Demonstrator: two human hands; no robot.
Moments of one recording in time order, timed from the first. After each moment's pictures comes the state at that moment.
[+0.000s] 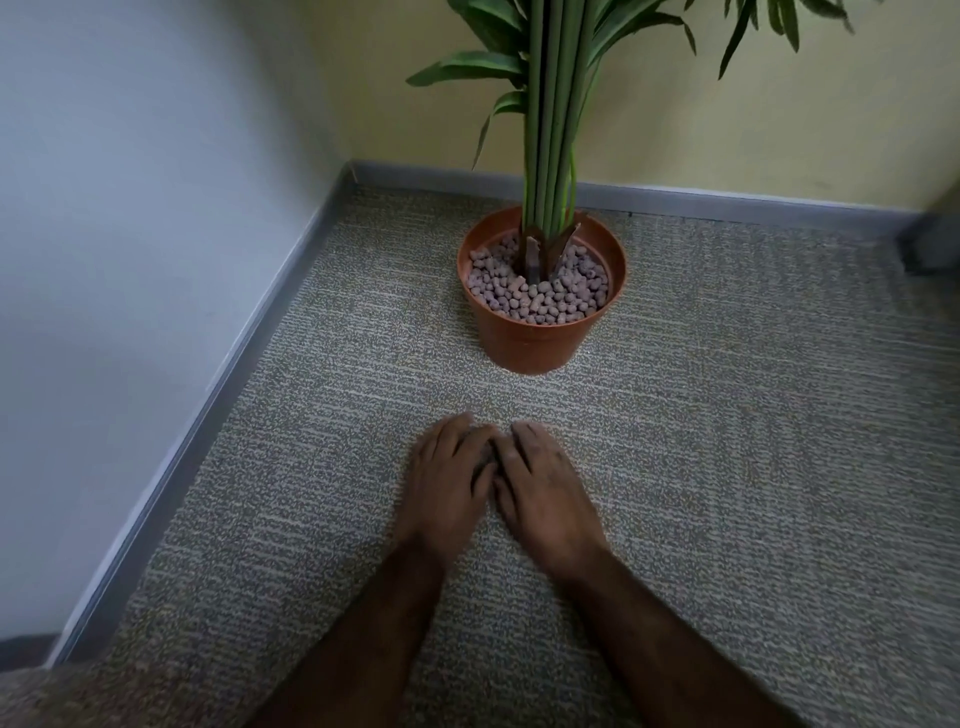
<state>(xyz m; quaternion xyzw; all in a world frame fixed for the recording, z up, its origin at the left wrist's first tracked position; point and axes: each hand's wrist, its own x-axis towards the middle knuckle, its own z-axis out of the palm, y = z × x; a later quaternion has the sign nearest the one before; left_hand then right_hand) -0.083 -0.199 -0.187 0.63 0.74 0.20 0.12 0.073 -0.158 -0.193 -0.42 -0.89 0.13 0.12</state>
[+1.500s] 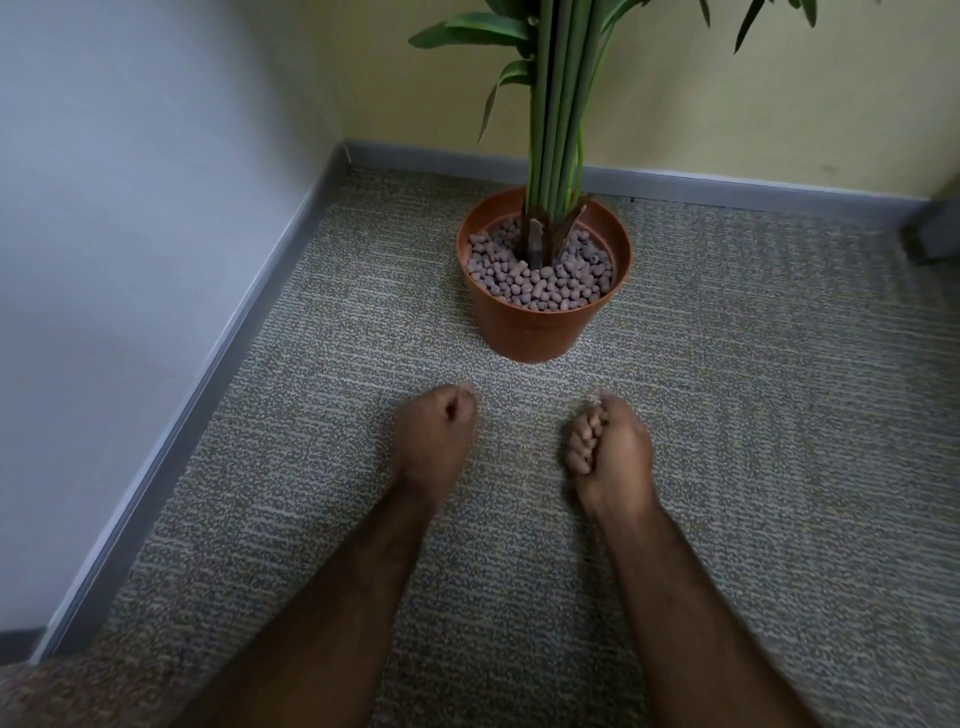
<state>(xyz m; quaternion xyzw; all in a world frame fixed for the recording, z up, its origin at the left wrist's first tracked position) -0.095 -0.161 -0.156 0.46 0.75 0.44 0.20 0.083 -0.109 -0.155 -0.52 -0.17 0.69 0.47</state>
